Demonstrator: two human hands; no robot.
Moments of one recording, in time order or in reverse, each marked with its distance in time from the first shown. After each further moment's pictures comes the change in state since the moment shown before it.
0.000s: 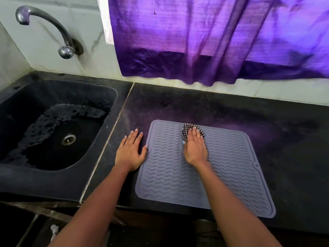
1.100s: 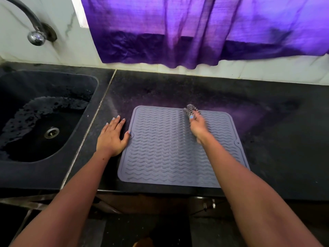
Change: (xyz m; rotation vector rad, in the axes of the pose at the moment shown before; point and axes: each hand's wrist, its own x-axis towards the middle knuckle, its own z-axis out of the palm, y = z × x) left_hand 0.001 -0.001 0.001 0.021 0.017 -0.002; right_hand 0.004 0.044 -0.041 0.803 0.098 0.318
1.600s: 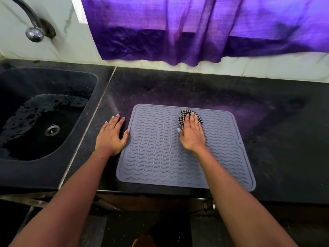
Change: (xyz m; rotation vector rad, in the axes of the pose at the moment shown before) left_hand 0.001 0.002 0.001 0.012 0.007 0.001; right_hand -0.021 0.021 0.011 -0.817 -0.188 -0.210
